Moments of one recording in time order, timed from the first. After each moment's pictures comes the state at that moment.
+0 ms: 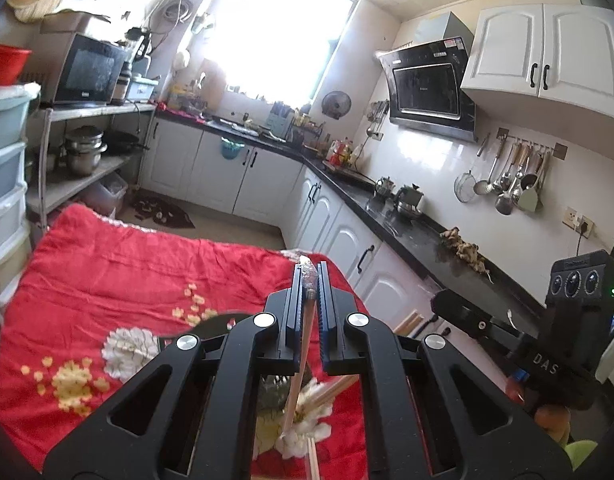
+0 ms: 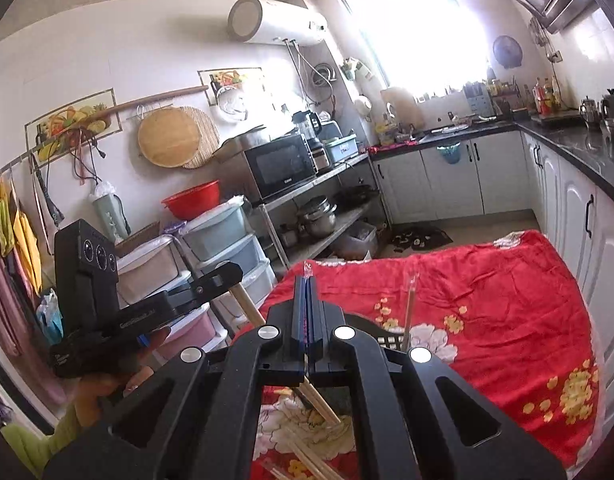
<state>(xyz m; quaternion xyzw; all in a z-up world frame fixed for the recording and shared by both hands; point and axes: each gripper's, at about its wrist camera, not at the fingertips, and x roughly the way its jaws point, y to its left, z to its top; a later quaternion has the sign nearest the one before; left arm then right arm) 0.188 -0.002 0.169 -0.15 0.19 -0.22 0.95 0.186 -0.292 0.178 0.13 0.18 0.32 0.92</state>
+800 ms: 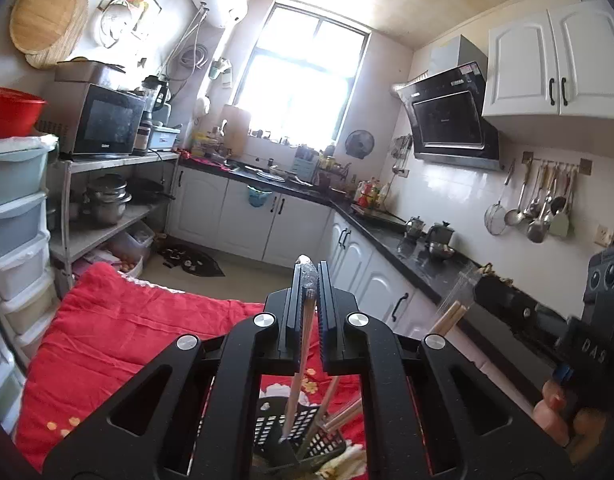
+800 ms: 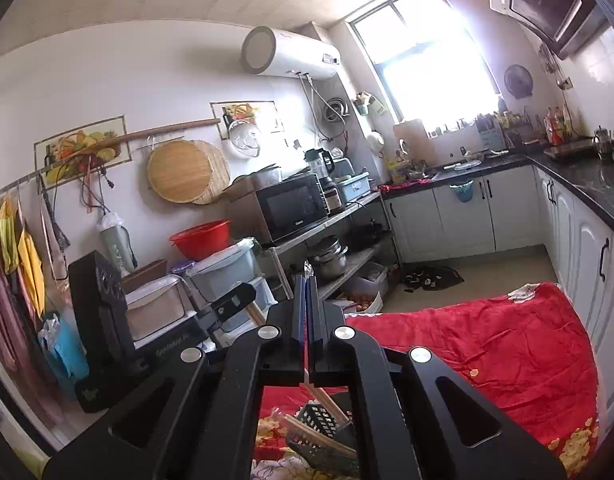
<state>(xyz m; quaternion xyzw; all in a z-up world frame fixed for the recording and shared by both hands) 0.220 -0.004 0.201 -0.12 0.12 -0.16 0.97 0.226 -0.280 0.224 0.15 0.13 0.32 0.93</state>
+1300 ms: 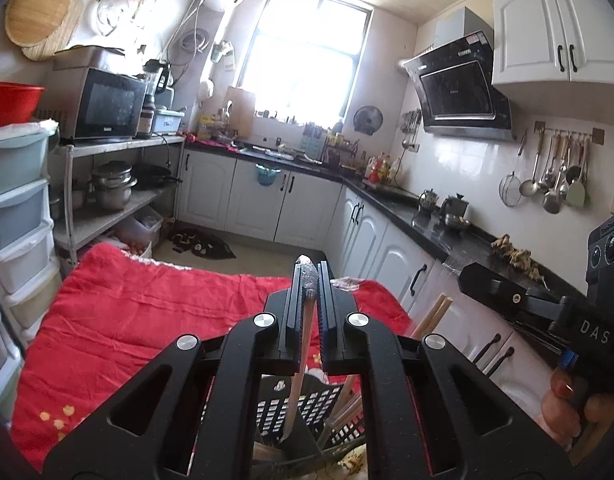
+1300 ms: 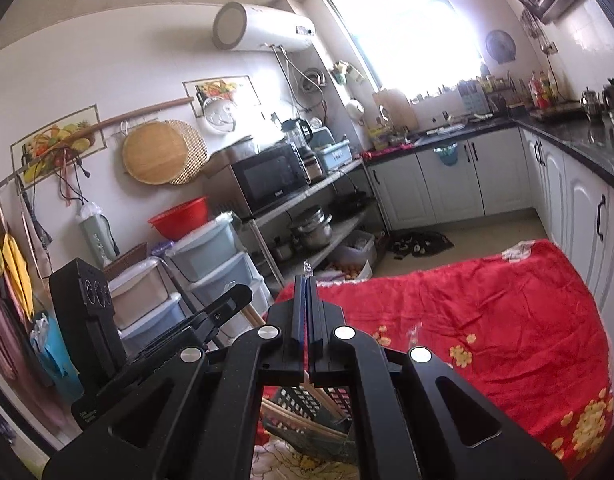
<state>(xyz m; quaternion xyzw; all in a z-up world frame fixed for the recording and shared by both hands) 0.243 -0.014 0.153 -0.10 0.16 -0.15 0.97 0.260 -0.275 0.172 0.16 0.19 0.30 0.92</state>
